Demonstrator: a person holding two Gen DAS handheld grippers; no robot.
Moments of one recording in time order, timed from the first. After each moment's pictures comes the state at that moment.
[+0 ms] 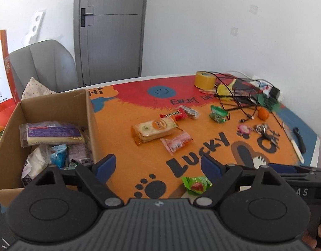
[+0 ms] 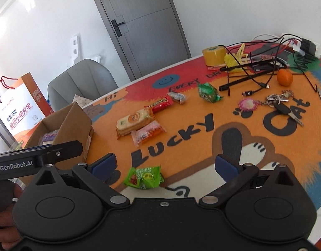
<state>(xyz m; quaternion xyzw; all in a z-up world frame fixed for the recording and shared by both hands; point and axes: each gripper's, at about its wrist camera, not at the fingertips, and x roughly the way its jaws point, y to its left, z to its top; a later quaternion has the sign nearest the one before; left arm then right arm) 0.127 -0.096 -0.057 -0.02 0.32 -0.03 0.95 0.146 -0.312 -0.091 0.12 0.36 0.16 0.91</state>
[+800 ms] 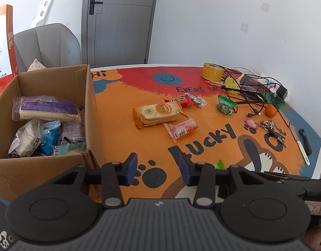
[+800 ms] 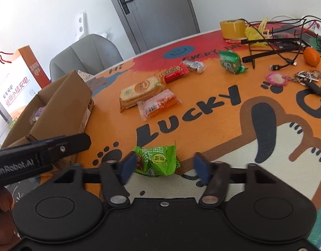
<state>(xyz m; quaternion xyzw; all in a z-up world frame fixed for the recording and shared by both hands) 0.135 -0.093 -0.085 -0.07 0.34 -0.01 0.94 0.168 -0.277 -0.135 0.10 0.40 0.19 0.89</state>
